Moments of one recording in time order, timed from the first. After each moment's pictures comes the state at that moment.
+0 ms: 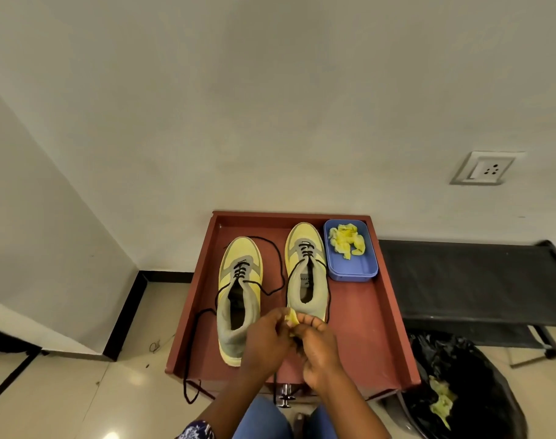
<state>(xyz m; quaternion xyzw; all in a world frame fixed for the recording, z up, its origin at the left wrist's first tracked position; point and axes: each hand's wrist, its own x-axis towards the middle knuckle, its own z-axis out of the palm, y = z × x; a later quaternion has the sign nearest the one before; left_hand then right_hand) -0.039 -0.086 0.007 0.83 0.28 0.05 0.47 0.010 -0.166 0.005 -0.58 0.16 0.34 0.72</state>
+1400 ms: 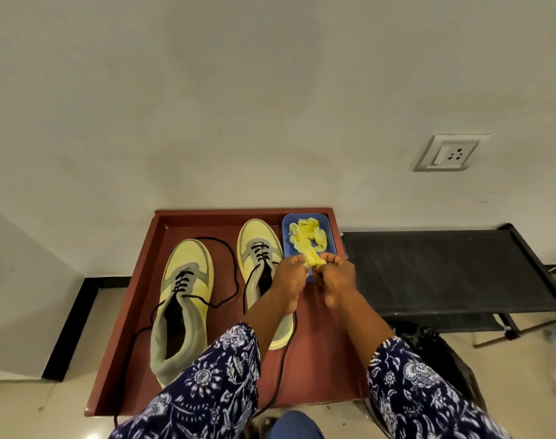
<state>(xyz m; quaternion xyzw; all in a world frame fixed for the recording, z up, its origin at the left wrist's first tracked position) 0.150 -0.138 0.006 0.58 0.35 -0.05 0.73 0.201 -0.209 -0.021 -0.69 0.18 0.21 0.67</state>
